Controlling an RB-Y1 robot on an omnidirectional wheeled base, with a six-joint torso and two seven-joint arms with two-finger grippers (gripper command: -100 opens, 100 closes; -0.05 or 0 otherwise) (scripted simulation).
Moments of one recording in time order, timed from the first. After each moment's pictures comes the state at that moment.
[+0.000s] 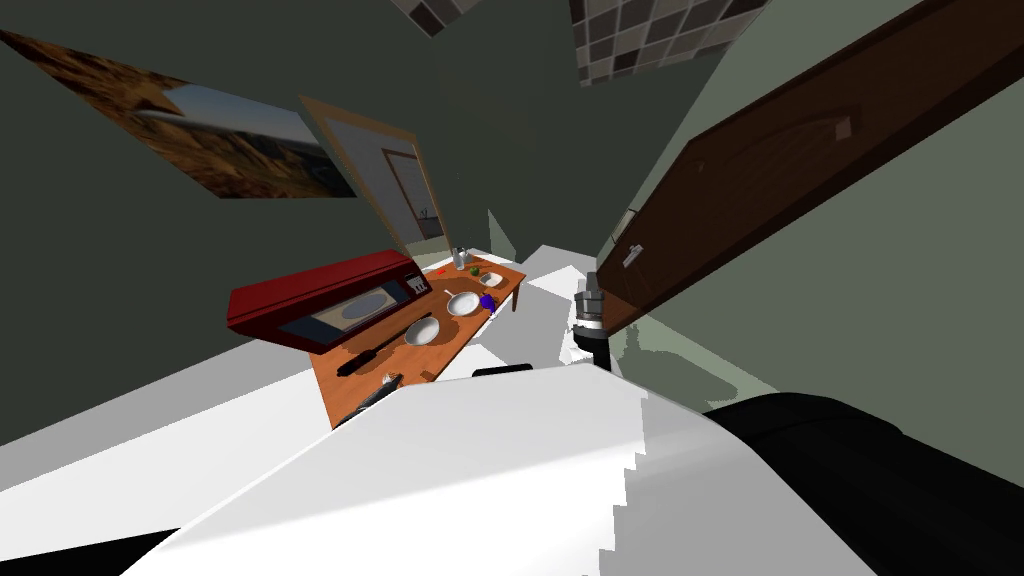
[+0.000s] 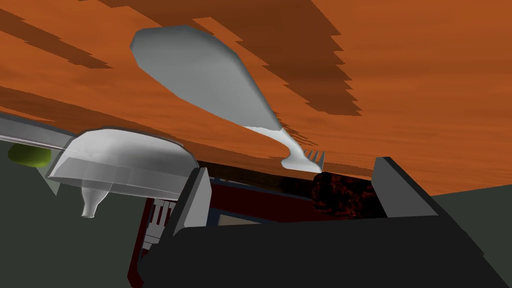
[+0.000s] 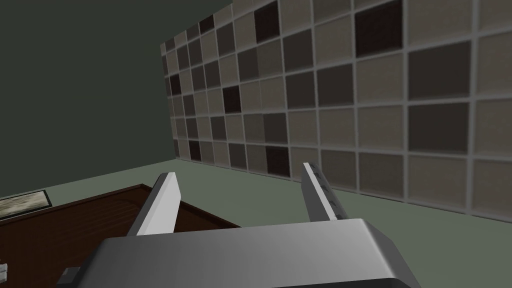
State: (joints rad) left arm 0.44 0.54 0.05 -1.02 -0.28 -0.17 -0.29; right arm 0.53 0.04 -0.05 -2.21 0.11 -0.54 0.12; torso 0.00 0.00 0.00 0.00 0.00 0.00
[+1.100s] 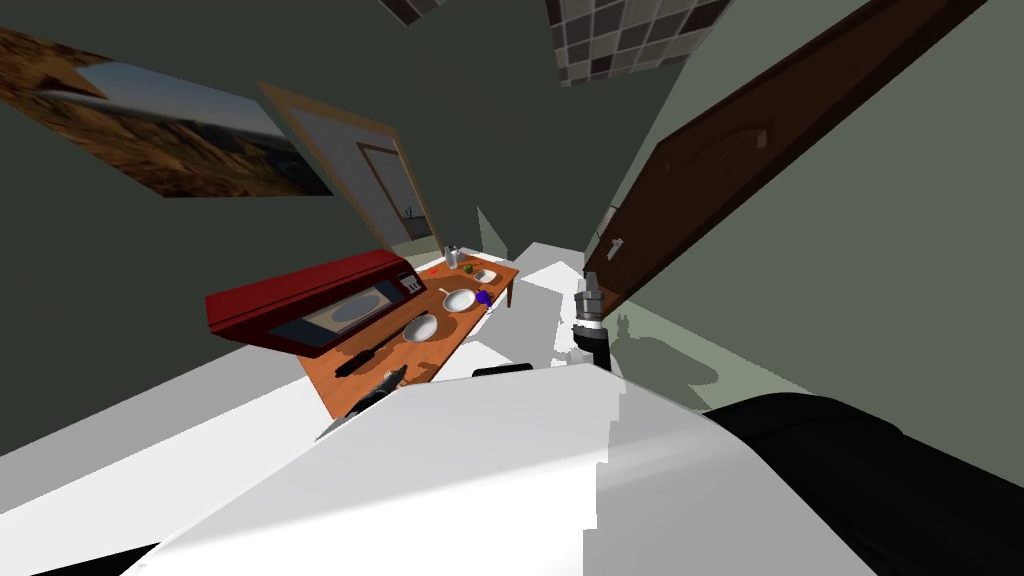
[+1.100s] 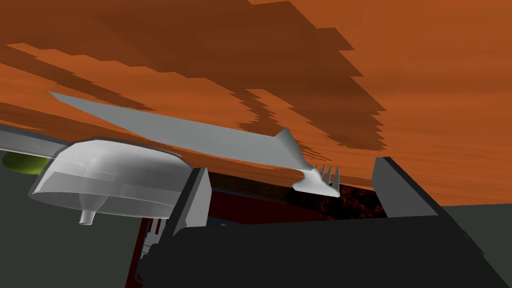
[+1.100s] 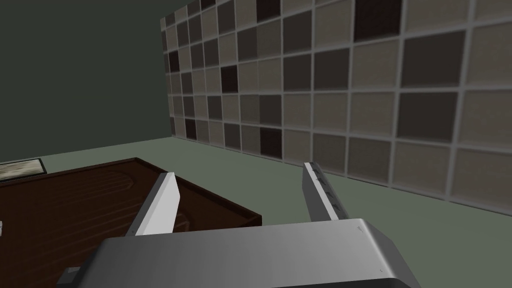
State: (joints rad) left arm 0.27 0.48 0.09 -0.87 -0.29 -0.11 -0.32; right arm 0.53 0.04 -0.05 -2.21 0.11 -0.54 0.12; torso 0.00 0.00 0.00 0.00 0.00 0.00
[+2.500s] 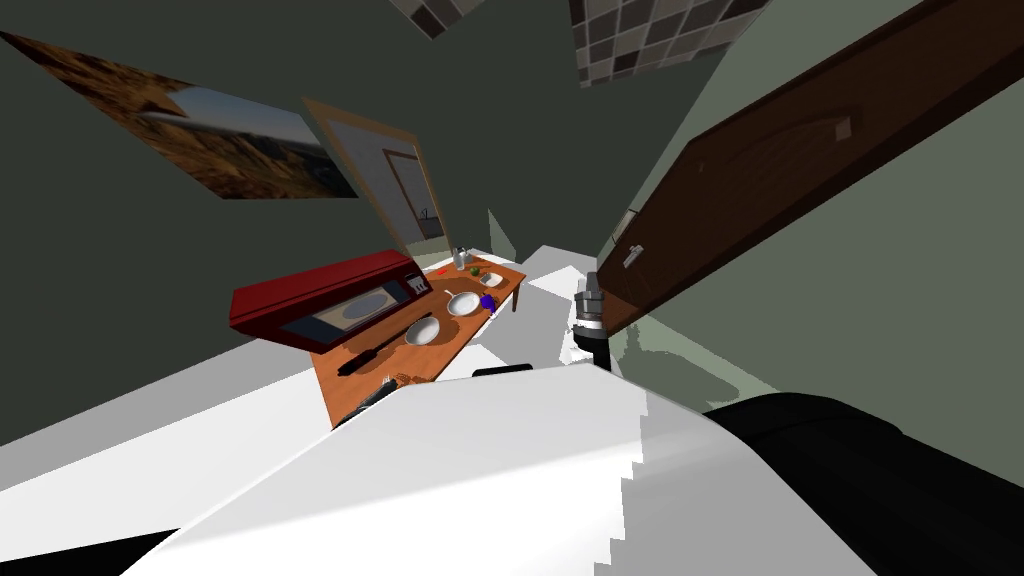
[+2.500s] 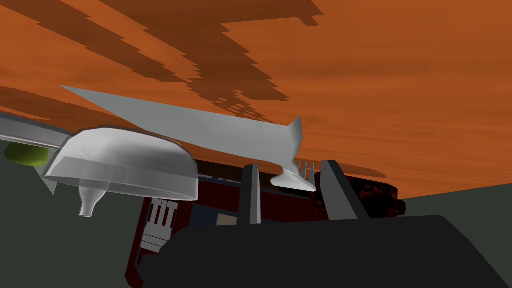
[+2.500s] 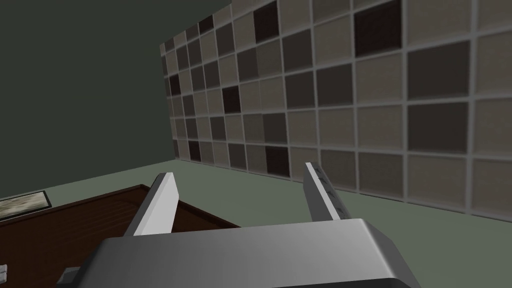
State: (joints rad) left arm 0.43 0.53 0.05 -1.01 -0.28 -0.17 -0.29; right arm 0.53 0.04 -0.05 -2.21 0.11 -0.54 0.12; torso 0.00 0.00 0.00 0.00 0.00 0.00
